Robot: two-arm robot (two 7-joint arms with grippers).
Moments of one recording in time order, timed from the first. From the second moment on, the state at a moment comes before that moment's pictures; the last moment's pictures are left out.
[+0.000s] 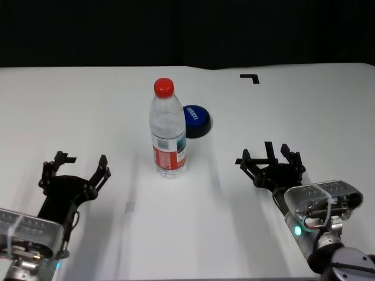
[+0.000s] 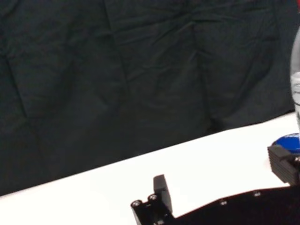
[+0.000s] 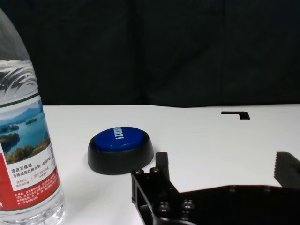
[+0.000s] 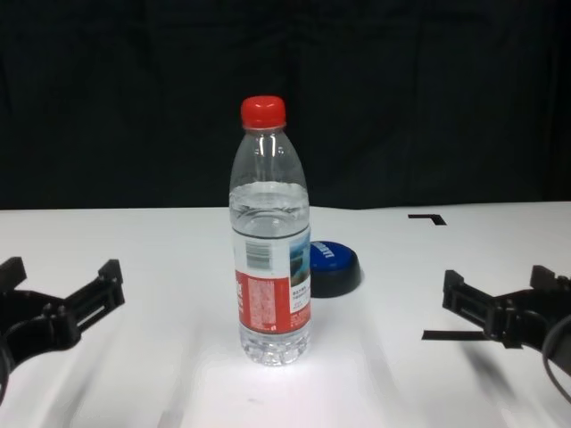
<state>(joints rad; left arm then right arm) 0.22 0.13 0.04 -1.71 0.13 -0.19 -0.07 -0.06 0.16 -0.26 -1.64 0.19 -0.04 -0.06</state>
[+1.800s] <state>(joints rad) 0.08 0.14 0.04 -1.63 0.15 -0.11 -0.08 -0.06 0.16 -0.26 -1.64 0.19 -0.04 -0.06</state>
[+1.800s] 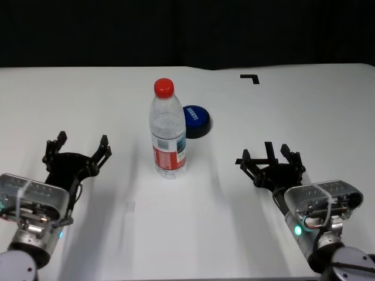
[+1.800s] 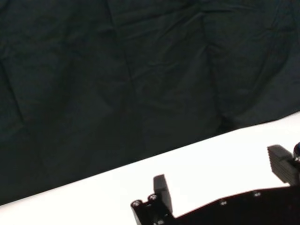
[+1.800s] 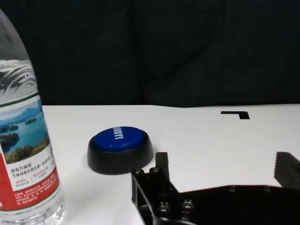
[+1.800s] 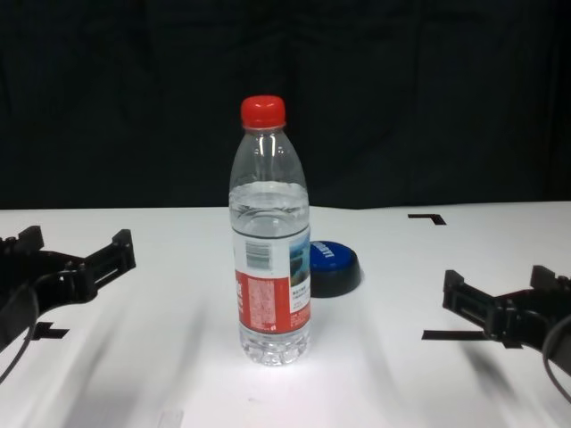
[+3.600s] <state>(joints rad) -0.06 0.15 0.08 -1.50 0.14 -0.09 -0.10 -0.06 0.16 -0.26 -1.64 0.19 -0.04 -0.06</state>
